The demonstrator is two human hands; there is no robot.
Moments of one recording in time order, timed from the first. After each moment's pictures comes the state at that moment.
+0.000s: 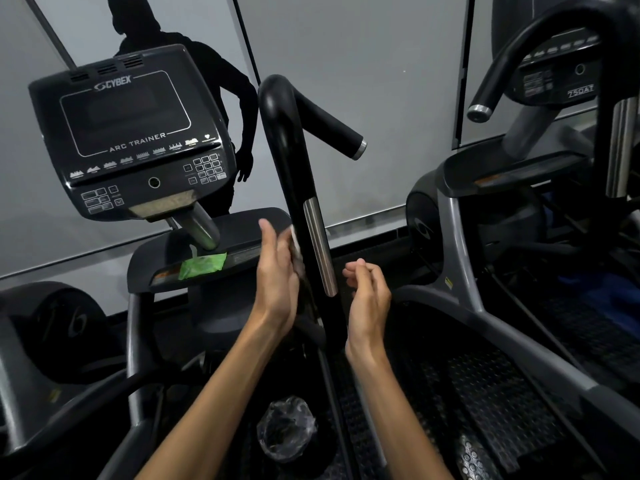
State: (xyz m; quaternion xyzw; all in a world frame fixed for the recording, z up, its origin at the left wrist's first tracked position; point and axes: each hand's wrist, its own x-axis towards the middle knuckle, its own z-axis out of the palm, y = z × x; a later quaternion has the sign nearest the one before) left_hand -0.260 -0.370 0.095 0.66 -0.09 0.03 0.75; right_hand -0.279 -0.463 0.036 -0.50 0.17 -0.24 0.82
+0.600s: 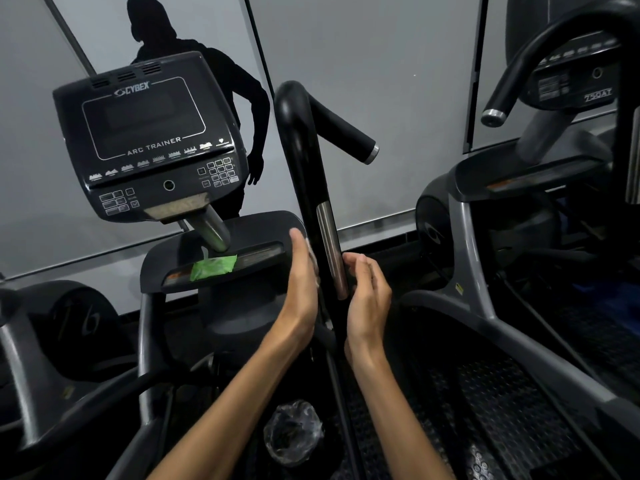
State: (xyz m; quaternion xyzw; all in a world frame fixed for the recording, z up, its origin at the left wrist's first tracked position) left_hand -0.281 -0.388 0.107 0.71 -0.12 0.04 0.69; right_hand -0.280 -0.447 0.049 -0.52 0.11 -0.27 0.81
